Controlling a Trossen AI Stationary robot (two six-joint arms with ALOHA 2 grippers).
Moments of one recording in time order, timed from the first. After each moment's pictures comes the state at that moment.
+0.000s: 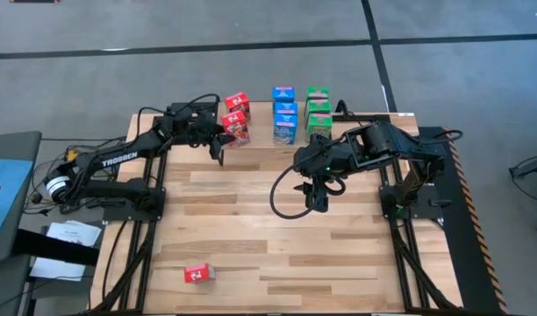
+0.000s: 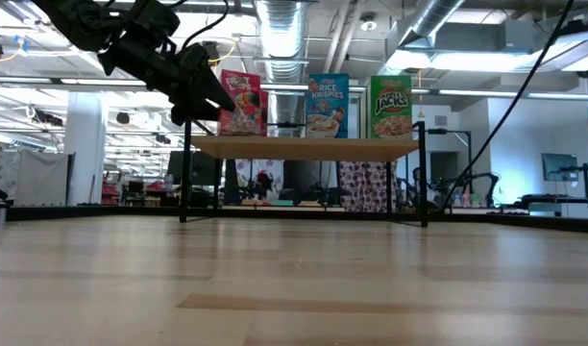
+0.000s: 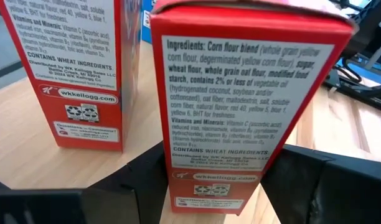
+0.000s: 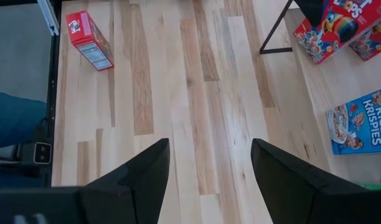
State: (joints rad) left arm 0.71 1.11 0.64 0.14 0.31 -0.12; right arm 0.19 1.79 2.35 -1.48 0.18 0.25
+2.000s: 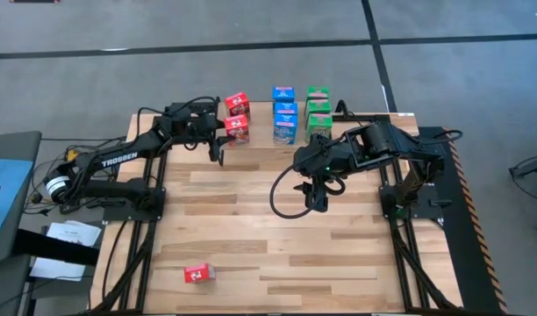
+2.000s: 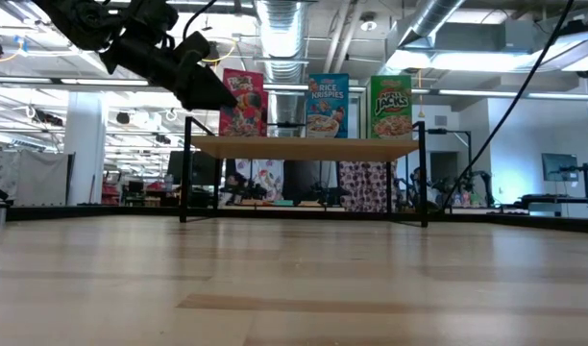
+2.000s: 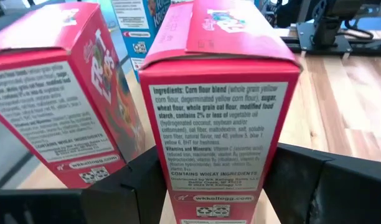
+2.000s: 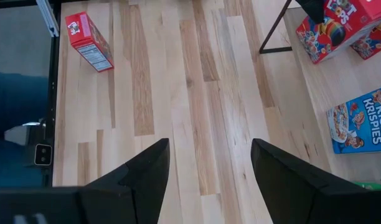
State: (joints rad) left arm 0.70 1.11 0.65 0.20 0.30 0.20; right arm 0.19 1.79 2.35 -1.48 0.18 0.26
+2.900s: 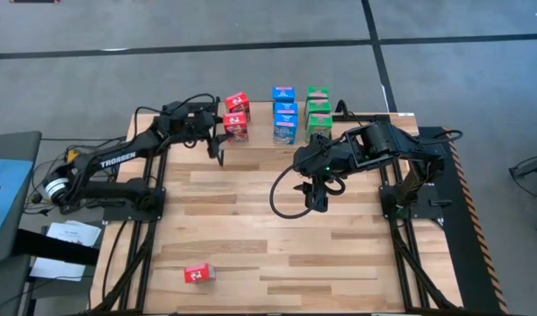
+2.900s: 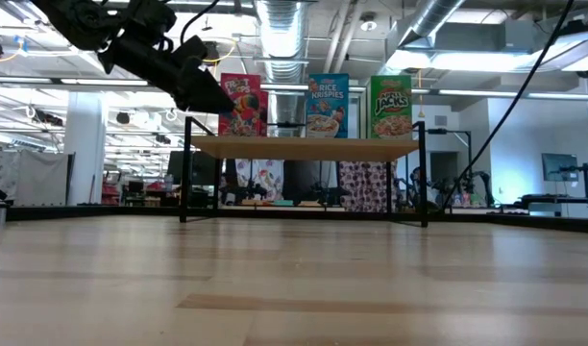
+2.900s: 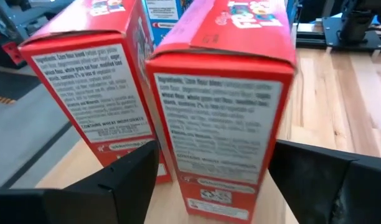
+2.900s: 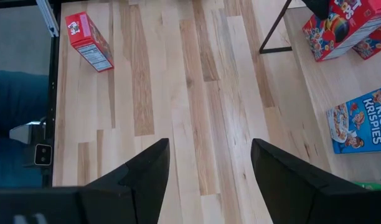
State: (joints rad) left arm 0.73 1.10 0.65 0.18 0.25 0.21; right arm 0.19 1.79 2.35 -1.48 0.18 0.26
